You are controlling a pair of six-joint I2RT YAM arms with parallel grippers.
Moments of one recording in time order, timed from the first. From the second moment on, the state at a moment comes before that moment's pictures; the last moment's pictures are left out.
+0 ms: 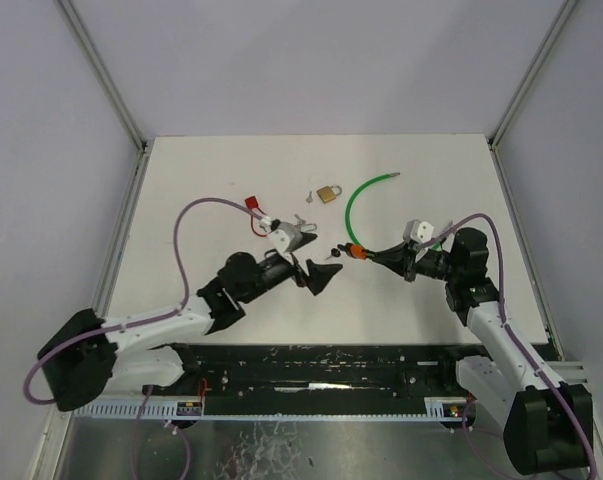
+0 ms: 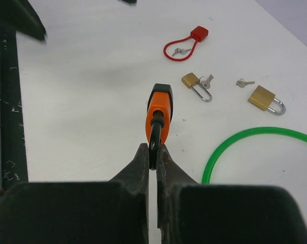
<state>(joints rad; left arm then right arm) -0.91 1.22 0.52 0.71 0.06 -0.17 0.13 0.90 0.40 0.23 -1.02 -0.34</state>
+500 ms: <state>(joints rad) -0.89 1.15 0.34 1.07 0.26 0.02 0.09 0.91 0.75 -0.56 -1.24 -0.86</state>
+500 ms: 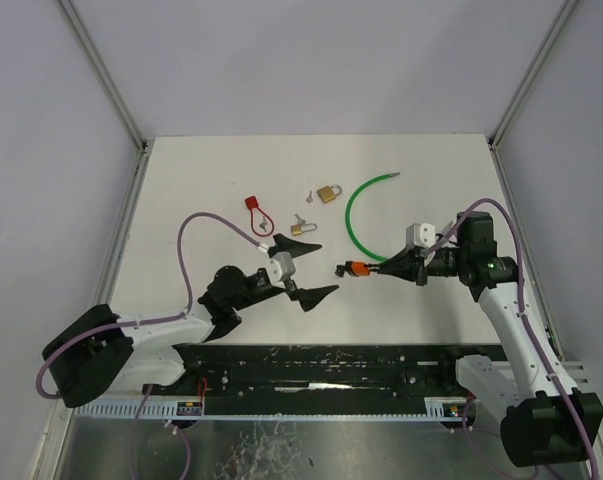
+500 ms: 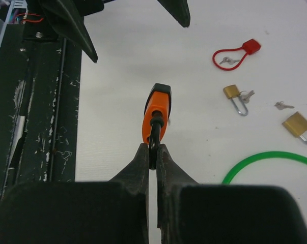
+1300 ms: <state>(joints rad) -0.88 1.59 0.50 1.10 0.65 0.12 0.09 1.01 0.79 -0.98 -1.27 -1.31</state>
